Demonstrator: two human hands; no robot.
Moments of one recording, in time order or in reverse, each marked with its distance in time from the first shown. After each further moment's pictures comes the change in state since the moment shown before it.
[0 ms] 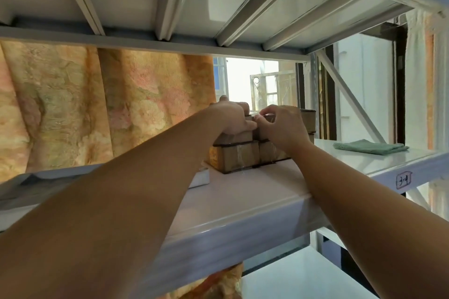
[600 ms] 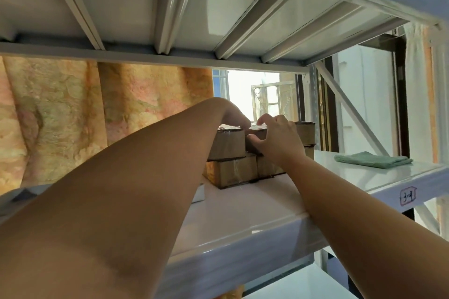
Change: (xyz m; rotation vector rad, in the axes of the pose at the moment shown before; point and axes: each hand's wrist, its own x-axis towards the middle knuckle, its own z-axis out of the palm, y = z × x) left_hand -0.010 0.017 -0.038 -0.251 -0.261 -0.143; right_hand 0.002 -0.002 0.003 -0.187 -0.071 -0.017
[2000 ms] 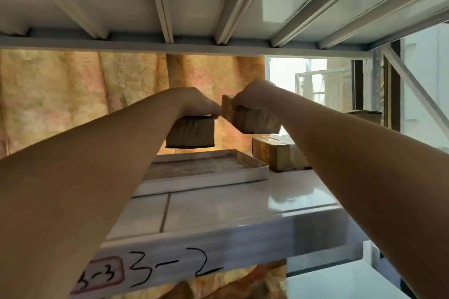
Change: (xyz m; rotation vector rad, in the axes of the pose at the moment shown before) left_hand -0.052 -0.154 -0.029 -0.188 0.330 -0.283; right_hand 0.039 -0.172 0.003 0.108 -0.337 0.000
